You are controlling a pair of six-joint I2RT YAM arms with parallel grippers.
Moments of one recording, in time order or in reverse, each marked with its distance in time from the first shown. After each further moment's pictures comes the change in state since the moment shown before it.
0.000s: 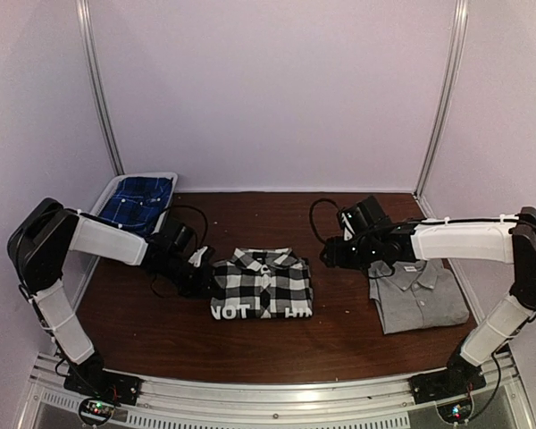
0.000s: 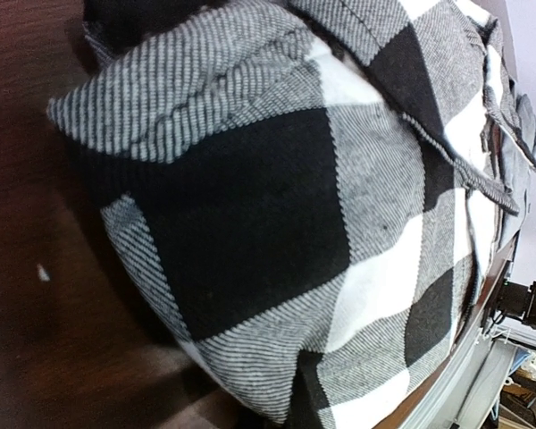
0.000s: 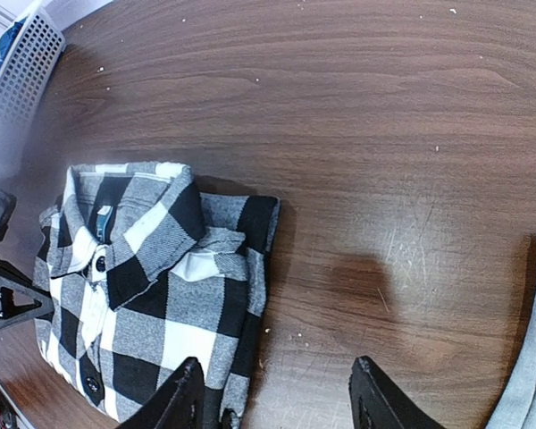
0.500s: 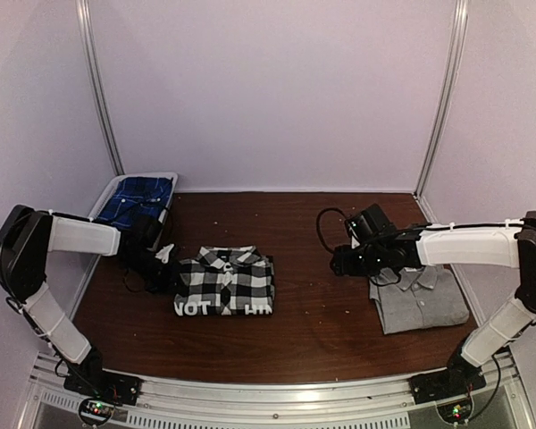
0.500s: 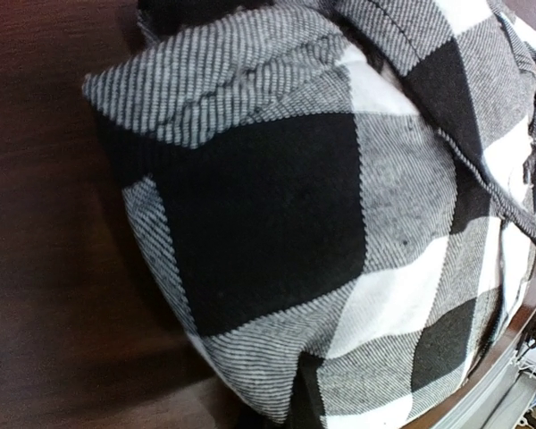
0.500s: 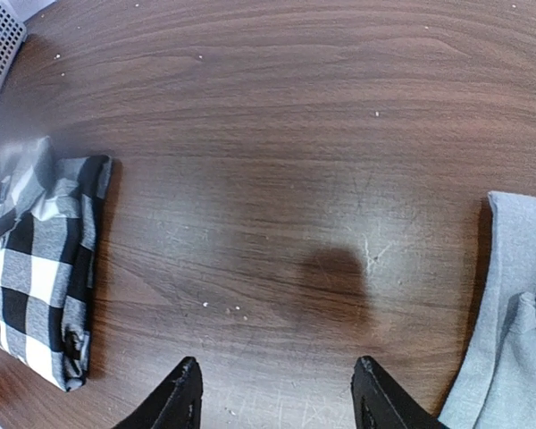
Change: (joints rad) left arm 0.210 -0.124 -0.026 -0.278 -0.115 0.163; right arm 0.000 -0.040 -0.061 -0.045 0.068 -0.019
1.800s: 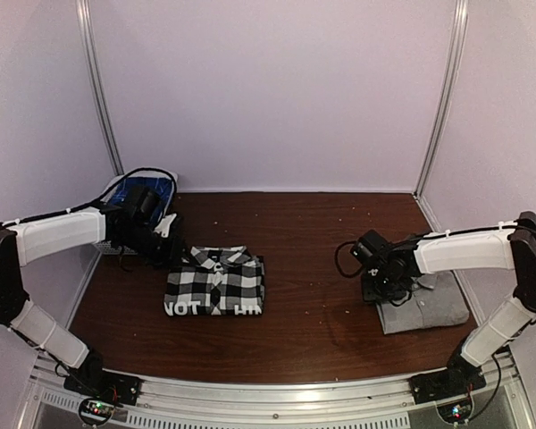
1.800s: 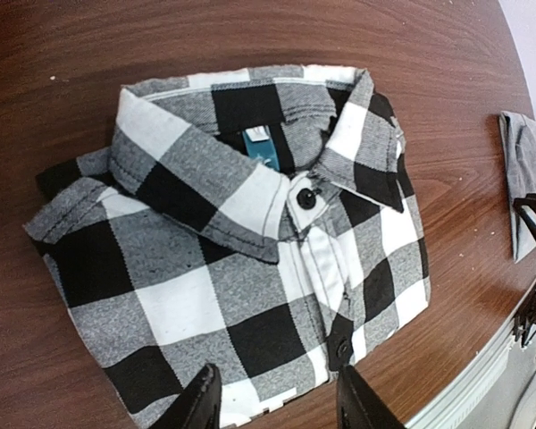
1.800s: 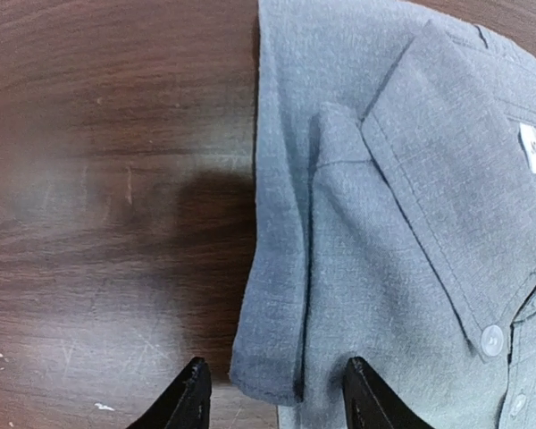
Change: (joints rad) left arm -0.069 -0.182 0.155 -0.162 -0.060 0.066; right arm 0.000 0.000 -0.089 -0.334 0.225 0.076
